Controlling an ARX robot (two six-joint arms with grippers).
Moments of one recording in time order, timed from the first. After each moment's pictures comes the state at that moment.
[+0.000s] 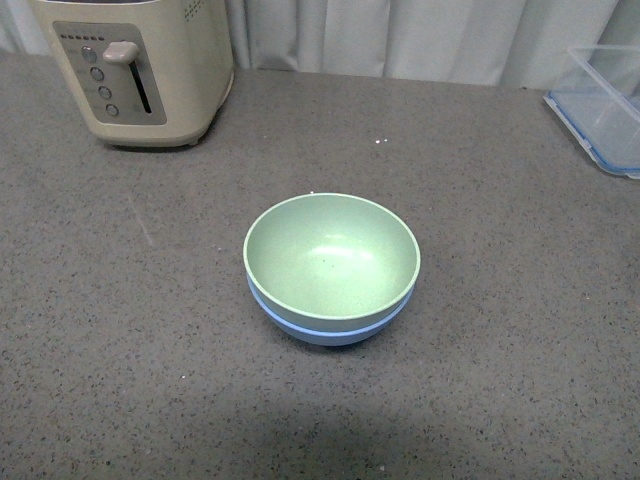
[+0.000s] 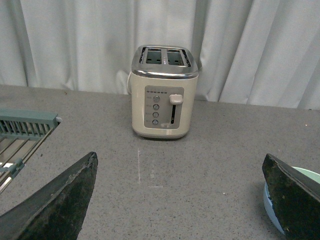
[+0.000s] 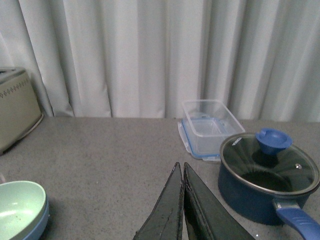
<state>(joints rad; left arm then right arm) 0.00 0.00 0.02 0.00 0.00 0.00 0.00 0.01 0.01 0.00 0.00 0.00</state>
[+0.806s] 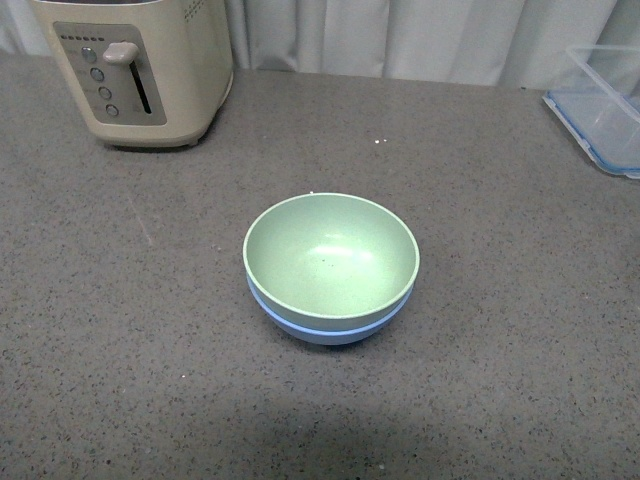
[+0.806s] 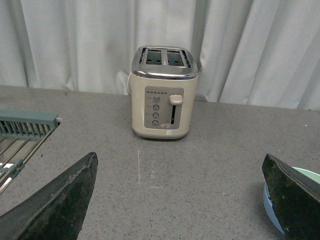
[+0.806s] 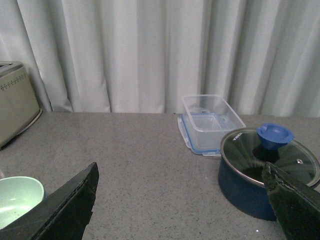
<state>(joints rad) 0.00 0.00 0.02 0.00 0.00 0.00 0.00 0.00 0.01 0.00 0.00 0.00</state>
